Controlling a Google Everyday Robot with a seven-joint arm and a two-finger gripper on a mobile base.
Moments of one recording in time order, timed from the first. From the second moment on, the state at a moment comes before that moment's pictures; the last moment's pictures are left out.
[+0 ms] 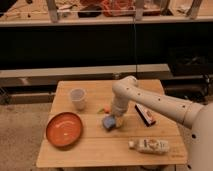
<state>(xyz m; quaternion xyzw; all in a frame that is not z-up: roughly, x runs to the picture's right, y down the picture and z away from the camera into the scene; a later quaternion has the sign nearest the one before) 0.050 0.194 0.829 -0.38 -0.17 -0.18 0.89</state>
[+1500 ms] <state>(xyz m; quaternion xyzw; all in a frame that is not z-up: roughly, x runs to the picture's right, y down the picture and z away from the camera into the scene) 0.067 0.213 0.811 -0.37 -0.17 -0.20 0.89</state>
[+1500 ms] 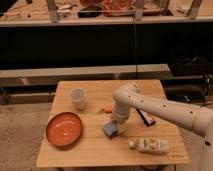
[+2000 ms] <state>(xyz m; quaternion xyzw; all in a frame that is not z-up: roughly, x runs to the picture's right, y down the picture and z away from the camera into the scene) 0.076 0.198 0.824 -0.37 -0.17 -0.21 0.89</state>
